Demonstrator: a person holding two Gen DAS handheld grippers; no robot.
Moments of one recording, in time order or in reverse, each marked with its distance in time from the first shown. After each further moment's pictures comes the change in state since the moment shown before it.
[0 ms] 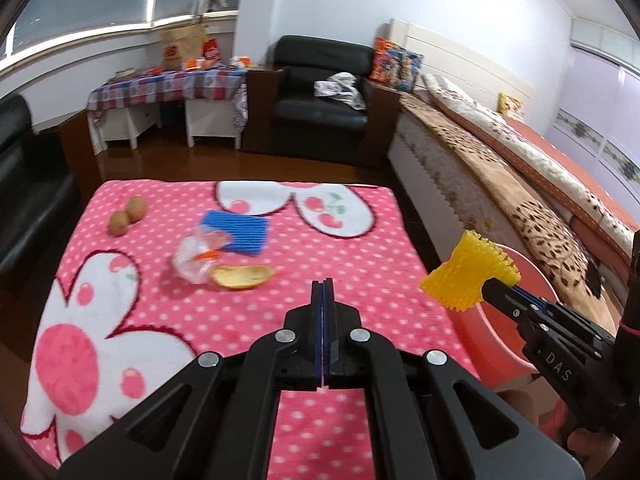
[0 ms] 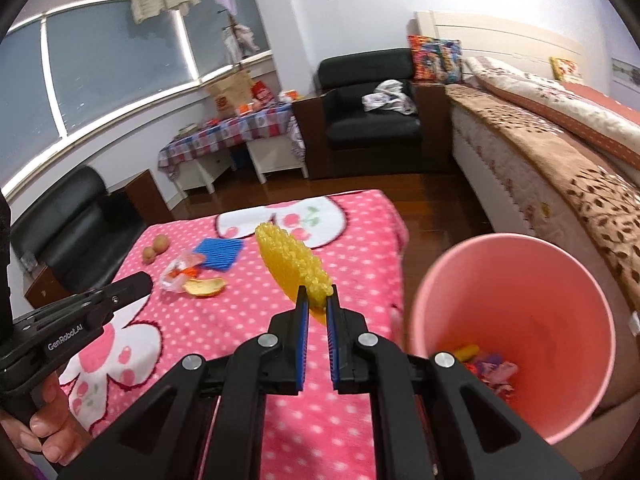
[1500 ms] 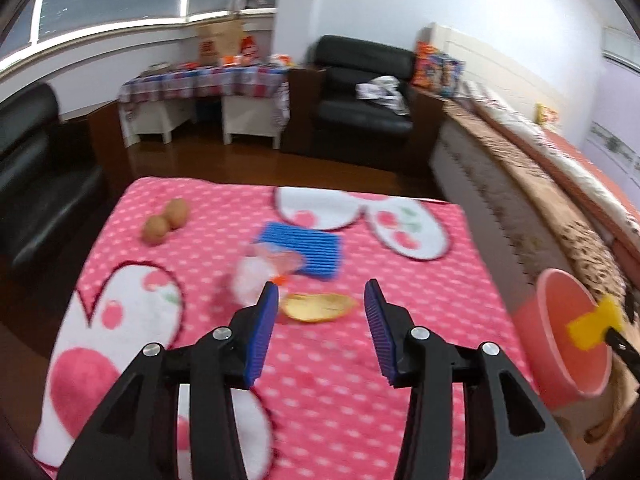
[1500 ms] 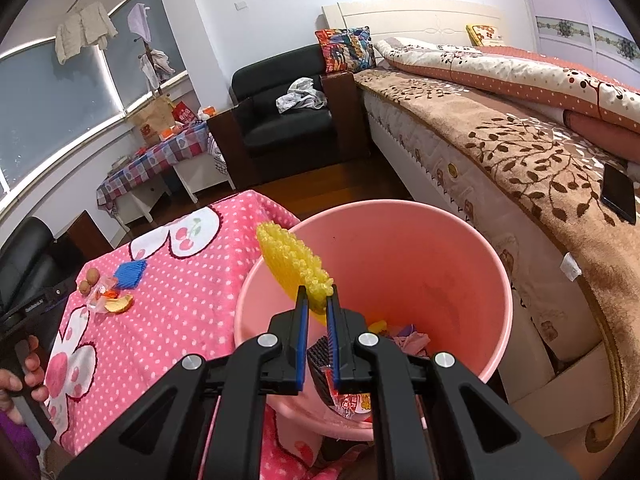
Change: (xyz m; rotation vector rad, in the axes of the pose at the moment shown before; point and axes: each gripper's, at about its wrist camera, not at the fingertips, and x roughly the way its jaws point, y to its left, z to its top) left arm 0.043 0.077 0.017 -0.076 -0.006 0.144; right arm -0.031 -0.117 -0.020 0.191 -0.007 -0.185
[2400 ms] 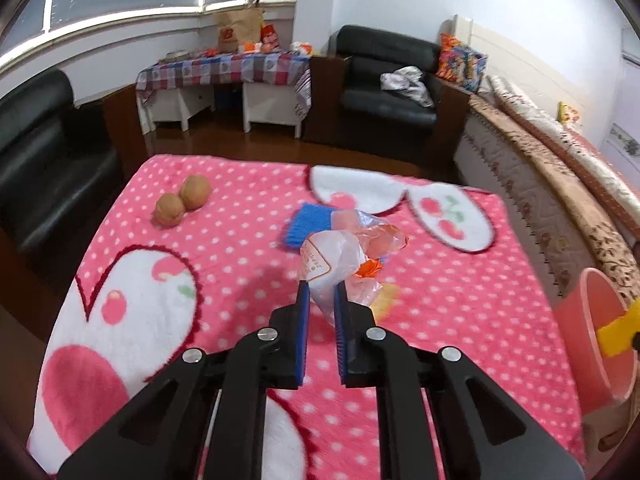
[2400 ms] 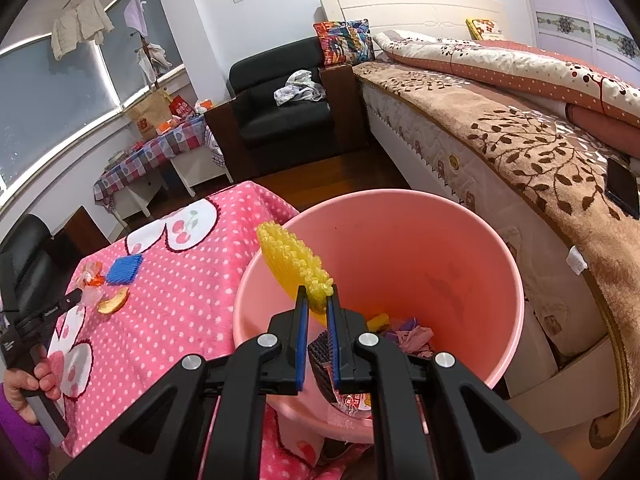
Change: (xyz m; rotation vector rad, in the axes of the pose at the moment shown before) left arm 0.021 0.013 -0.011 -0.013 0.012 0.033; right arm 0.010 0.004 -0.004 0.004 0.023 -0.006
